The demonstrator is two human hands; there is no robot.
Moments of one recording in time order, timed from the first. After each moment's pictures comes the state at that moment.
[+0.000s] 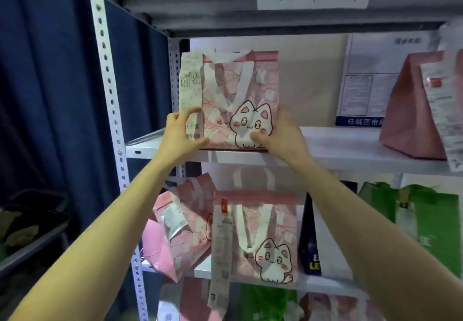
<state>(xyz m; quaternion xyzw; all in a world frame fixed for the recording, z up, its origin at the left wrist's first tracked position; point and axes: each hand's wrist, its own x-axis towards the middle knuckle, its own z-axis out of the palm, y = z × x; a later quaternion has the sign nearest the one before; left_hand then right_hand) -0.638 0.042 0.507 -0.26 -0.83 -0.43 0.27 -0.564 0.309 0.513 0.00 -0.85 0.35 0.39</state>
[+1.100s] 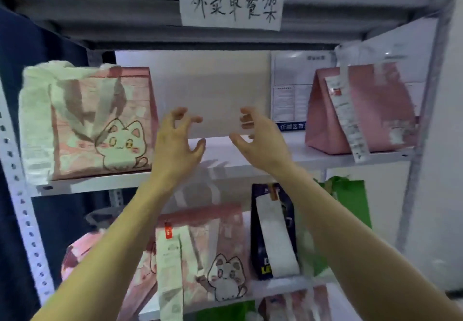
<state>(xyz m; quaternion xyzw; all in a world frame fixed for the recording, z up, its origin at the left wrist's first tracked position) -0.600 0.157 0.517 -0.38 -0.75 -0.38 0.39 -0.493 0.349 0.529 -0.01 -0.85 0.25 0.47</state>
